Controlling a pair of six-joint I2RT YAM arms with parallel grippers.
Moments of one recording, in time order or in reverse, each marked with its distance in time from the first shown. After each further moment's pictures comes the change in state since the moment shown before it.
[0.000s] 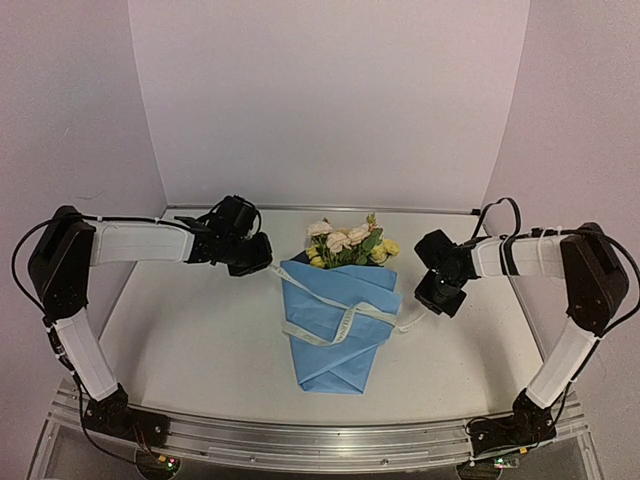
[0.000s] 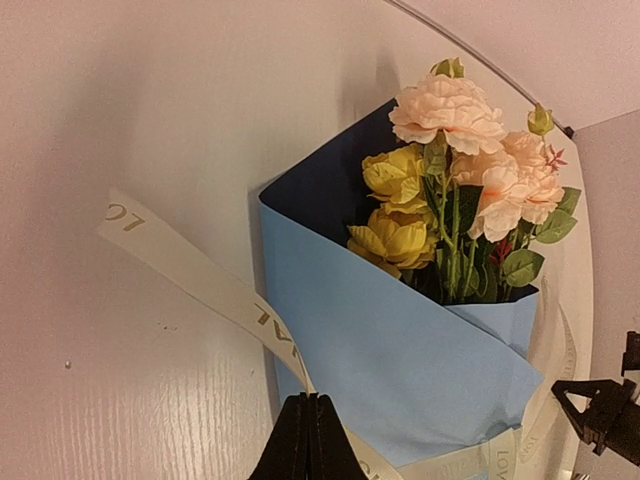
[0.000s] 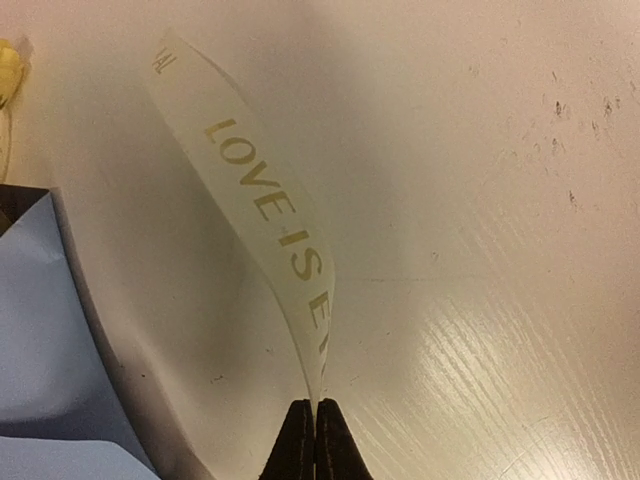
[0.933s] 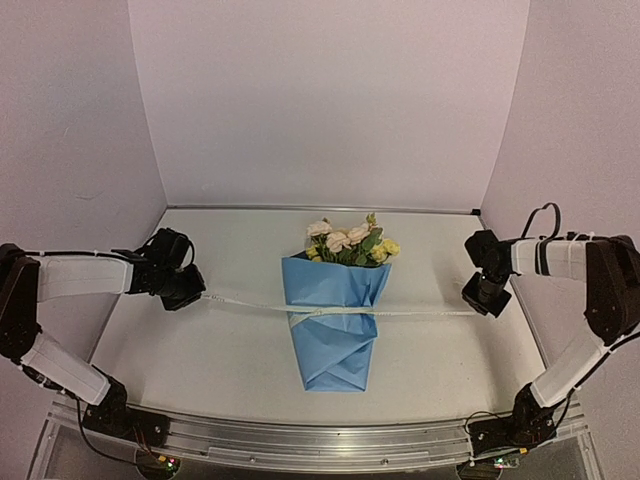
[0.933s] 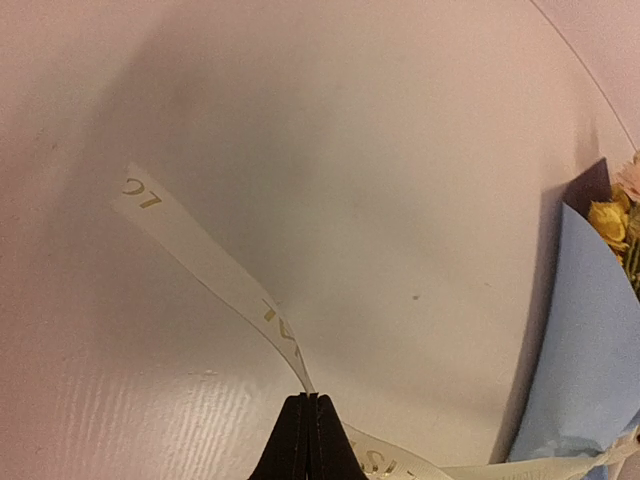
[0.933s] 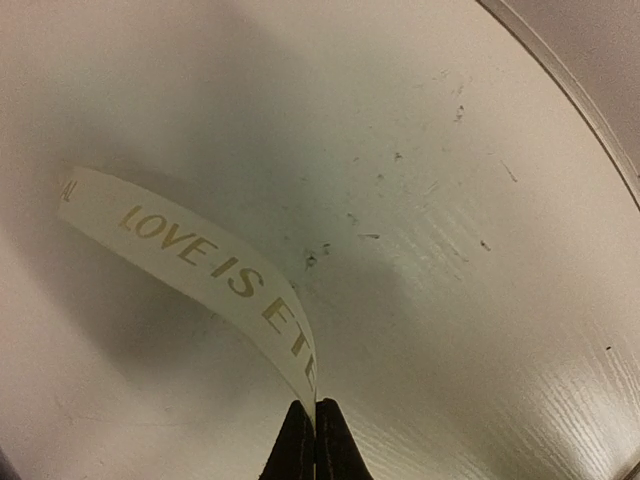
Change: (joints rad) left arm 0.235 -0.350 -0.451 -0.065 -0.049 -0.026; right arm -0.292 -0.121 -0.101 -0.089 0.055 -0.153
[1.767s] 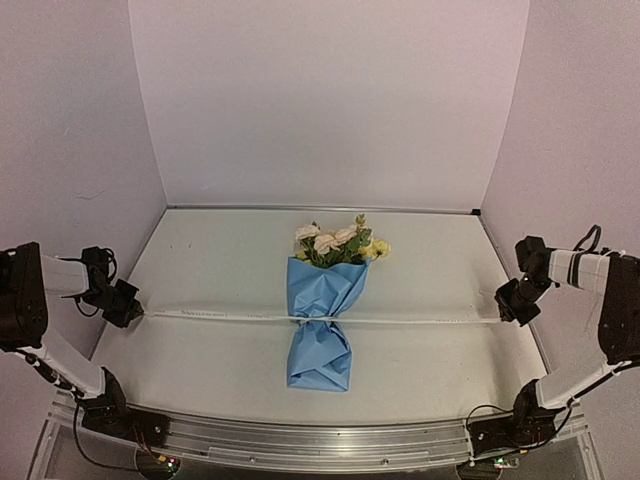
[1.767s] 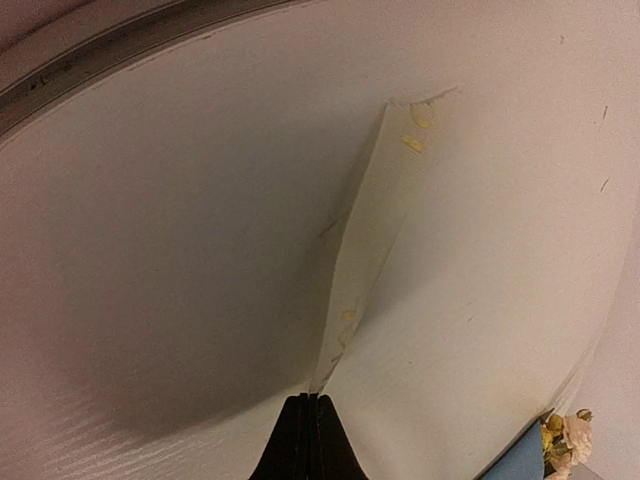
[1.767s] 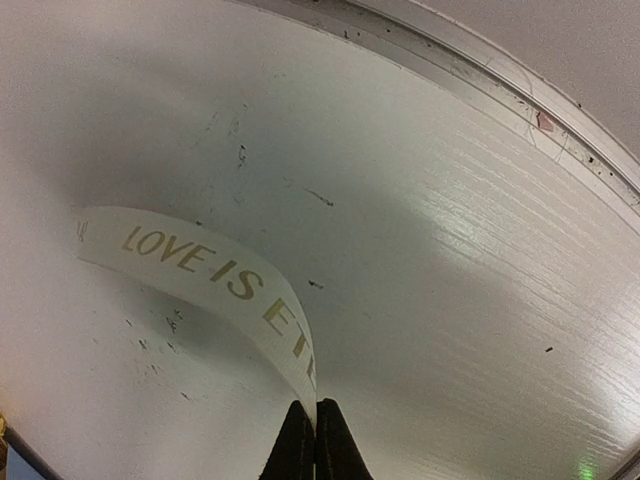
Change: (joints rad) left arm 0.726 0.031 -0.127 -0.011 0.344 -0.092; right arm -0.345 -0.155 -0.115 -0.005 -0.243 -0.004
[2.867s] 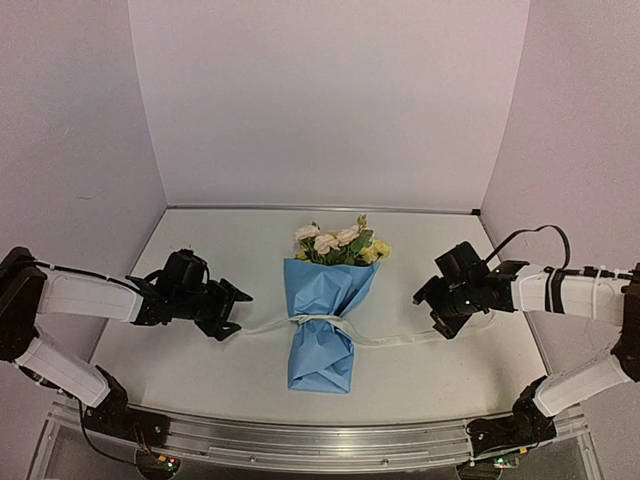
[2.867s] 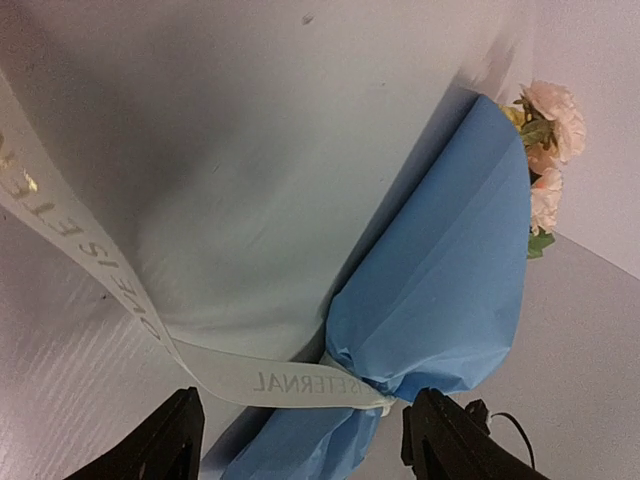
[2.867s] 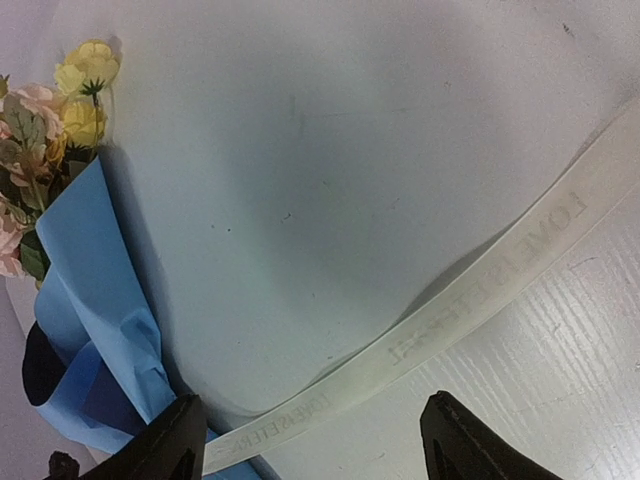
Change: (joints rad) left arm -0.904 -0.049 -0.047 0.370 -0.003 -0.640; right arm 0.738 -0.092 -0.044 0.231 0.050 0.378
